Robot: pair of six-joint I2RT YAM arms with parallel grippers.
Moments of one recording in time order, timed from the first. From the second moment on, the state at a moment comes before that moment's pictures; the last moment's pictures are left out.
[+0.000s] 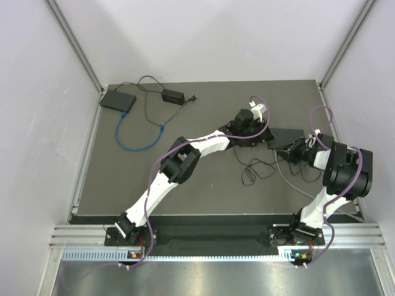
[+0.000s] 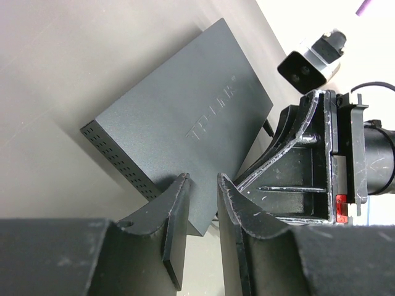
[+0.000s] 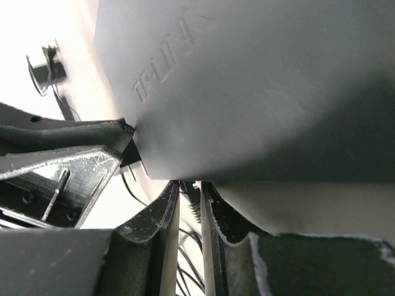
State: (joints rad) left arm -0.83 2.66 2.14 0.20 0.44 -0.66; right arm -0.35 1.73 0.62 0.29 -0.71 0.80
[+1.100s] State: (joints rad) left arm -0.83 2.66 2.14 0.20 0.44 -0.67; right arm -0.28 1.67 0.78 -0.11 -0.57 0.46
